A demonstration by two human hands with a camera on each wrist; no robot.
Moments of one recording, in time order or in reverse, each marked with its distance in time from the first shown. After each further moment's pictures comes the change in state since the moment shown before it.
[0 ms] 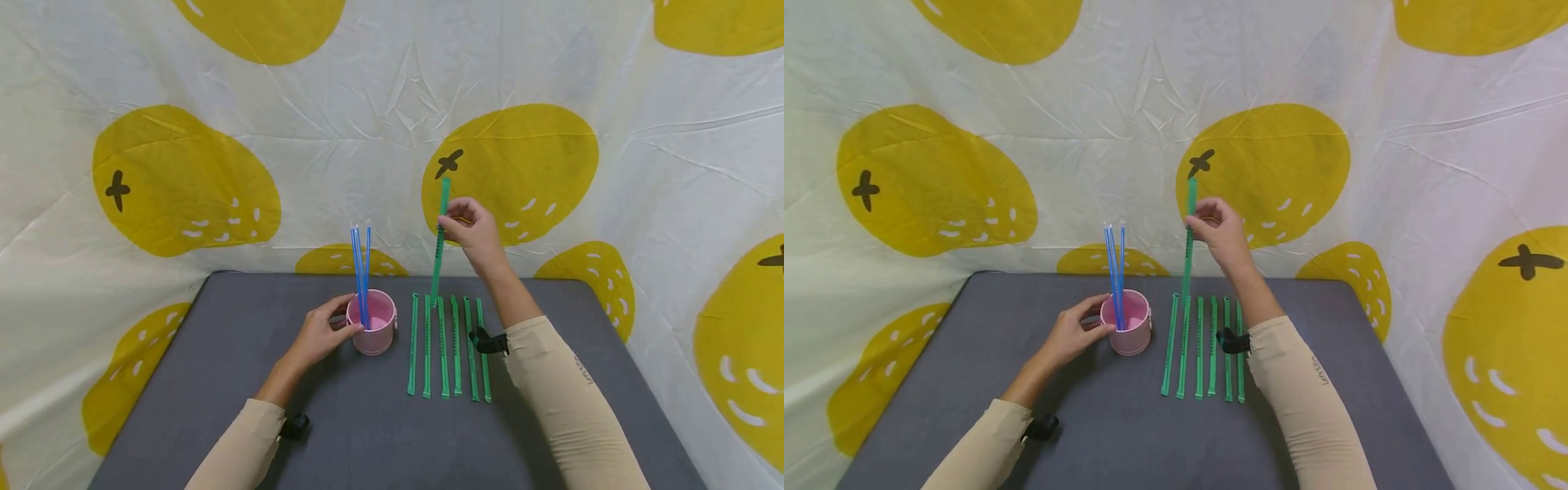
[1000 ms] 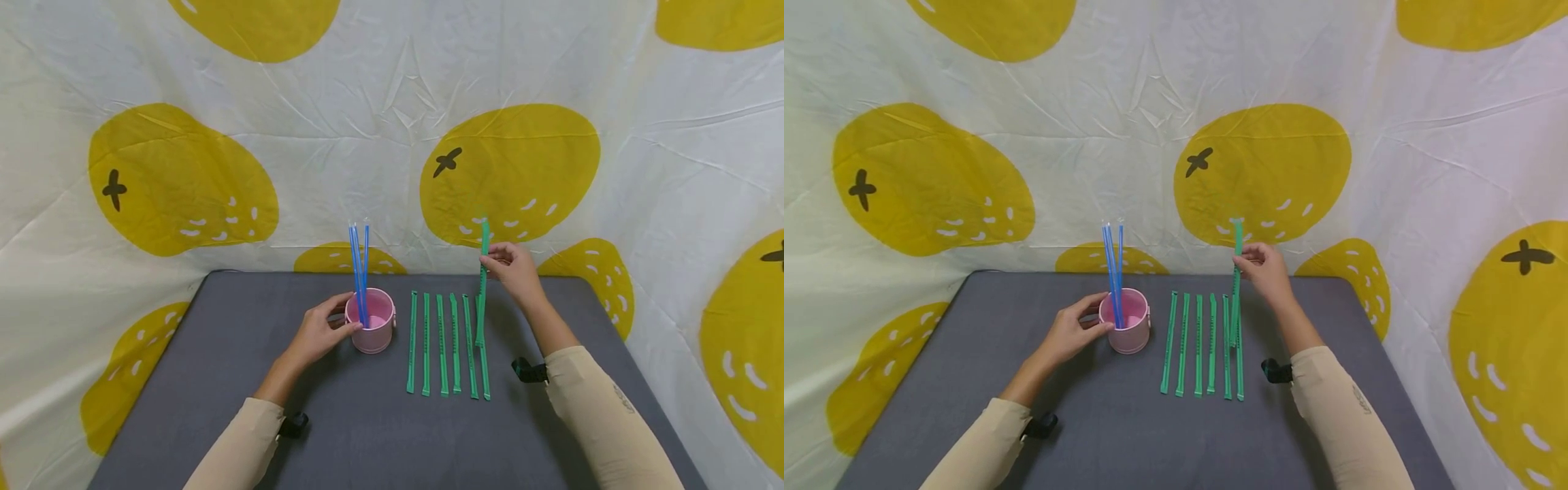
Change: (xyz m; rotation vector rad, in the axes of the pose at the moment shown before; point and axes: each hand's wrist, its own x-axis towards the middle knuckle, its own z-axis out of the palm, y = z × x) left_hand 0.001 0.002 0.000 0.012 -0.007 -0.007; right_hand -0.044 0.061 -0.091 -0.418 0.052 0.185
